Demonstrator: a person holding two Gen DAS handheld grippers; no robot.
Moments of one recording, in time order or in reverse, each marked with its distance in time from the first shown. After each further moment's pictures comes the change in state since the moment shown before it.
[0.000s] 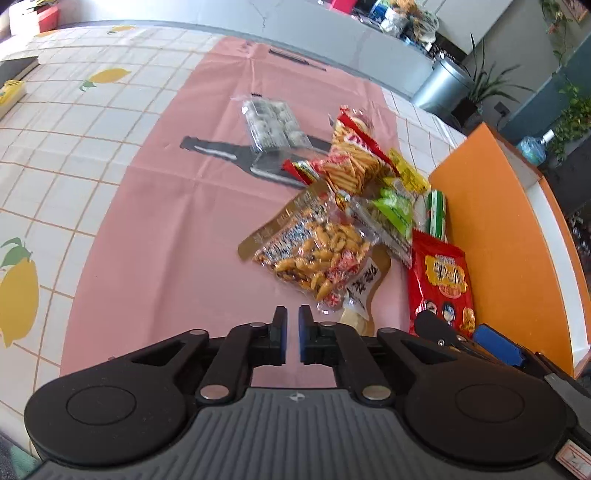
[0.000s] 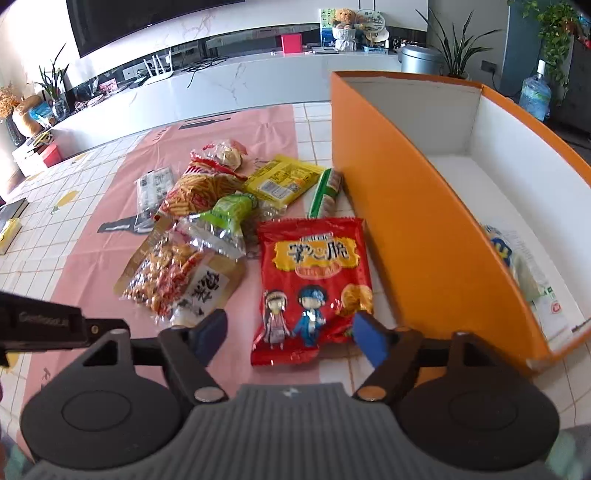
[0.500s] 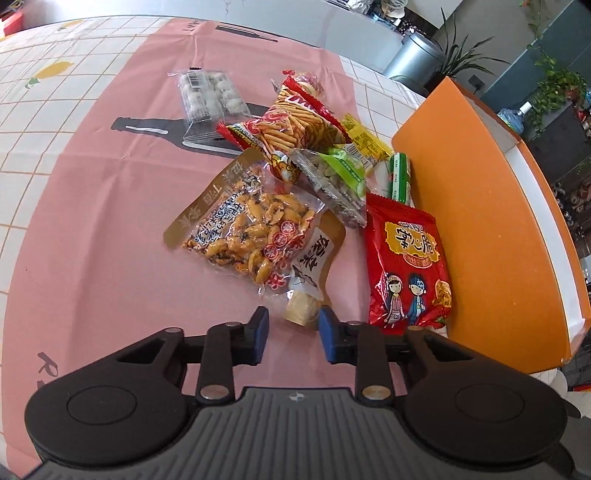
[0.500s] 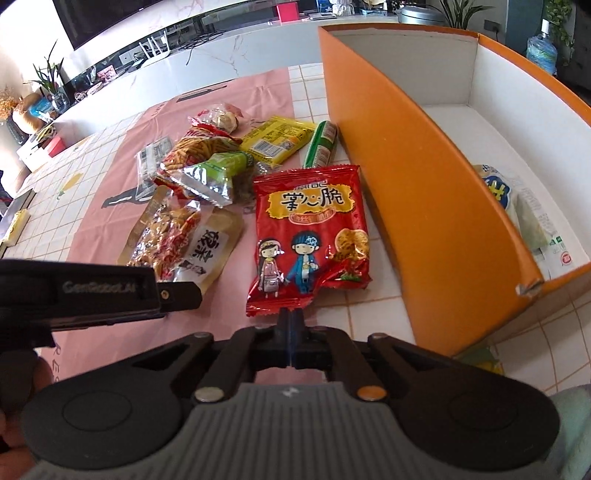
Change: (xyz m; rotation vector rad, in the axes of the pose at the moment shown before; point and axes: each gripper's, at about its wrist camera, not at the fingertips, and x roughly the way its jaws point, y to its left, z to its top) left arm 0.029 -0.035 -0.005 0.067 0.068 -0.065; right arm -0.006 -0.018 -0.021 0.055 0.119 0.083
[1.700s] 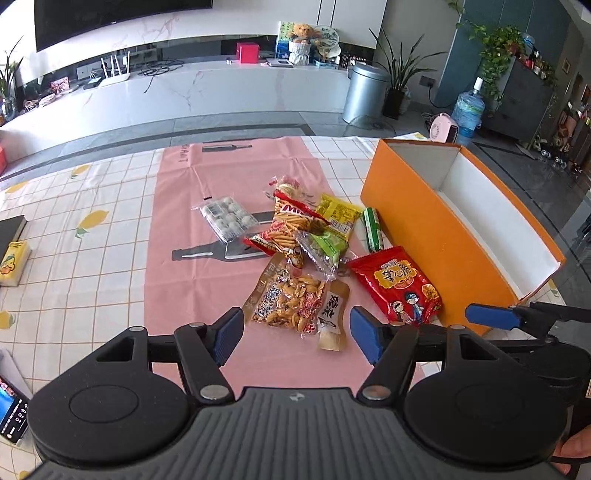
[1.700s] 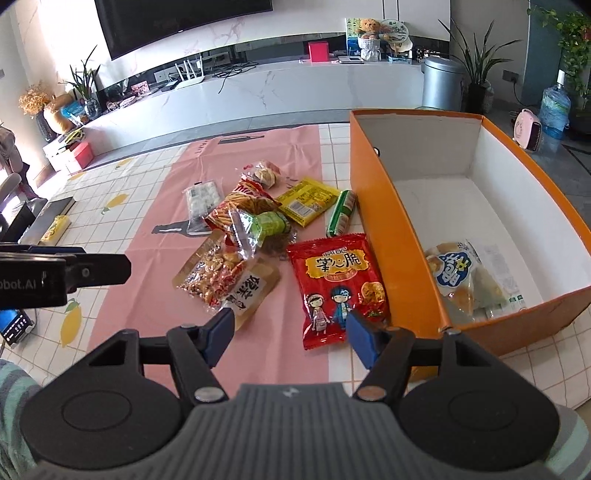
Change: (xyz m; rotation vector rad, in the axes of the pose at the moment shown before) left arm -0.106 -0.013 0.005 0.346 -0.193 0.085; right arm -0.075 0.016 0.012 -0.090 -0.105 0.024
